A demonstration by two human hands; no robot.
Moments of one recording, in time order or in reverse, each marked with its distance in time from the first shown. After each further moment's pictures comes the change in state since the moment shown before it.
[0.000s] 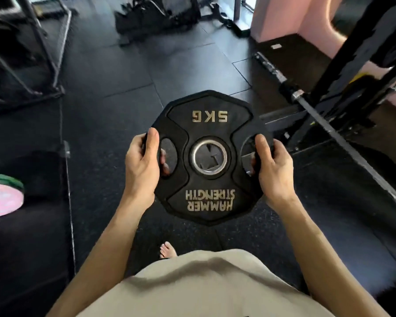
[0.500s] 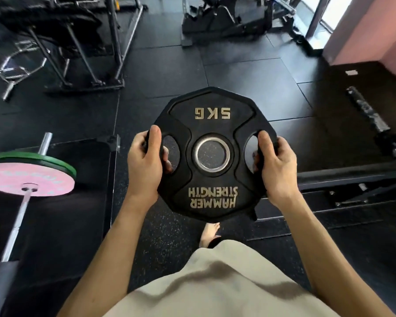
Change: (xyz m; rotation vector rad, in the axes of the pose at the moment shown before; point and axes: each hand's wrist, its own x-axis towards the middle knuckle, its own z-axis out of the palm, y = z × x) left_hand 0.205 0.030 -0.192 -0.074 0.223 0.024; right_hand 0.076 -0.032 0.306 -0.035 -0.241 -0.018
